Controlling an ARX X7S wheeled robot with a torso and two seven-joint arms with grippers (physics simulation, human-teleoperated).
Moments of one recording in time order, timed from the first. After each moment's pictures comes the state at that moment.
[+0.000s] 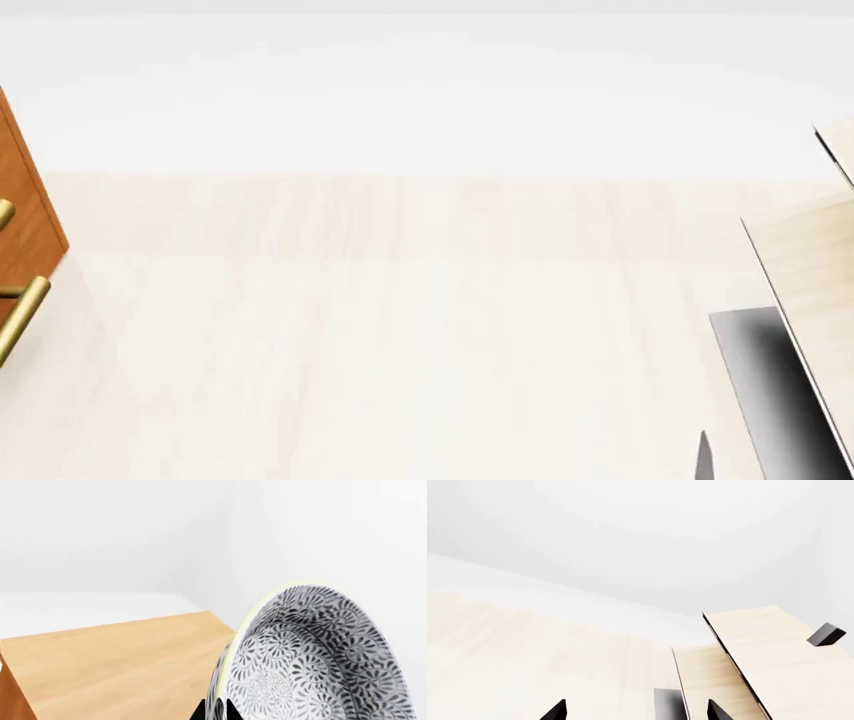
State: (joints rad) left arm -1.05 -0.84 -0.25 -0.24 -1.04 -0.83 -0.57; right arm -0.37 1.00 0.34 -0.94 0.95 0.53 0.57
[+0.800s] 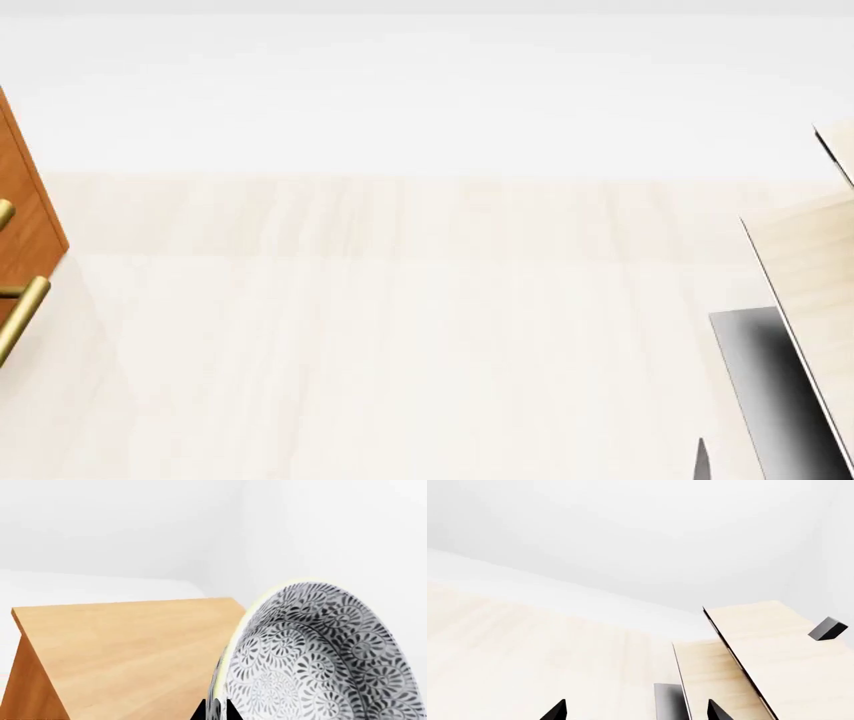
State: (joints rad) left arm -1.03 -0.83 -0.24 -0.40 -0.99 -0.73 -0.50; right arm -0.37 1.00 0.31 -0.93 0.93 0.52 0.58
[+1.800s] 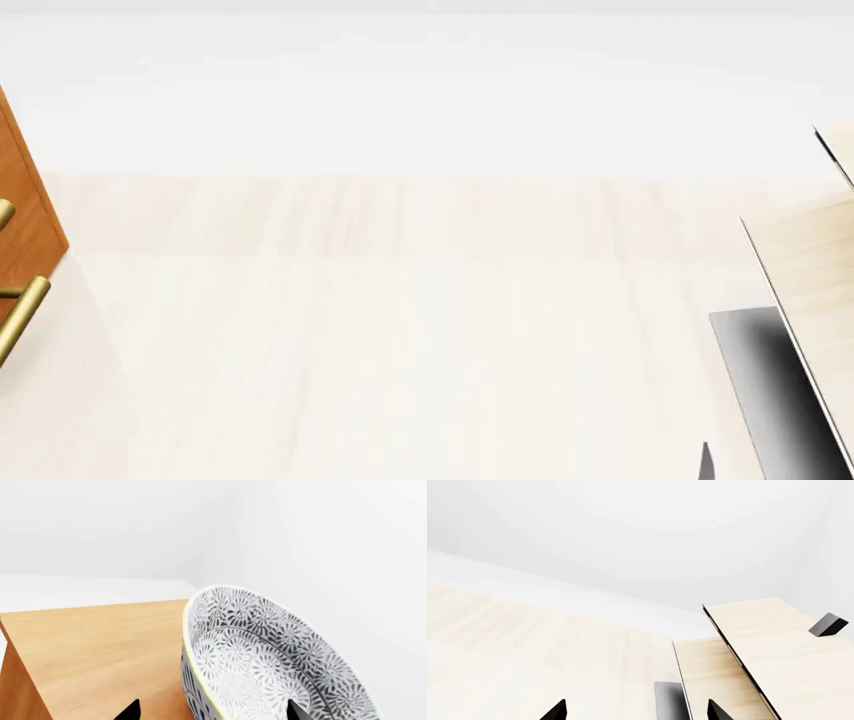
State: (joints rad) left arm -1.05 -0.83 -0.22 -0.38 -0.99 -0.76 -0.51; right arm -0.40 0.99 0.31 -0.91 0.91 0.48 0.55
